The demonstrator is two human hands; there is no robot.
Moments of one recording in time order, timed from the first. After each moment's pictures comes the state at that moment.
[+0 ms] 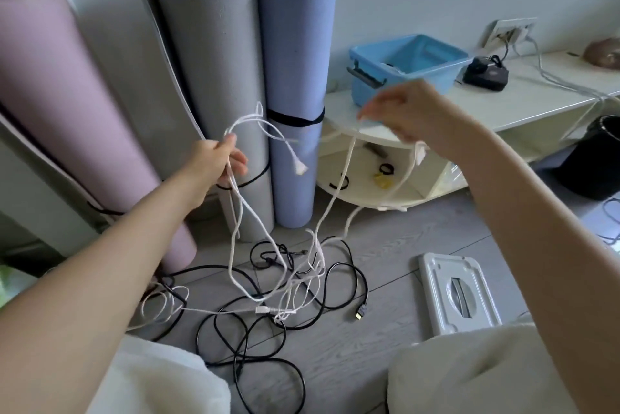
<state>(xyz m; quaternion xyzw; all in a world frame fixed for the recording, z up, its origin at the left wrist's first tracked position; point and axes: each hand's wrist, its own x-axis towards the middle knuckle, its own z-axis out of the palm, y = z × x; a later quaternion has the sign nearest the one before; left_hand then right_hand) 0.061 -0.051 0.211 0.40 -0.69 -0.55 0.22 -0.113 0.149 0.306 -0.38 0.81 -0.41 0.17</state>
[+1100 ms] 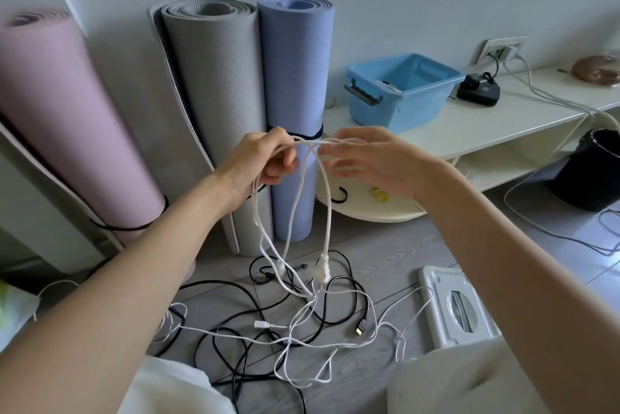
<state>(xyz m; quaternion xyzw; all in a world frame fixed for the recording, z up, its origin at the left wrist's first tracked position) 0.044 0.005 0.266 0.21 -0.71 -0.64 0.17 -0.091 0.137 0.279 -0.38 0.63 -0.53 0.43</state>
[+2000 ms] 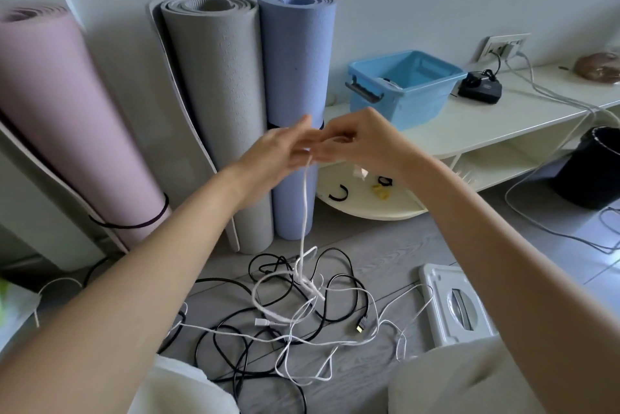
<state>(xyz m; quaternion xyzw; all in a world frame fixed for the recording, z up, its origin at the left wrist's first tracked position) 0.033 0.009 0.264 0.16 -0.71 -0.67 0.13 -0.073 0.128 0.297 -0.52 0.76 -0.36 0.14</state>
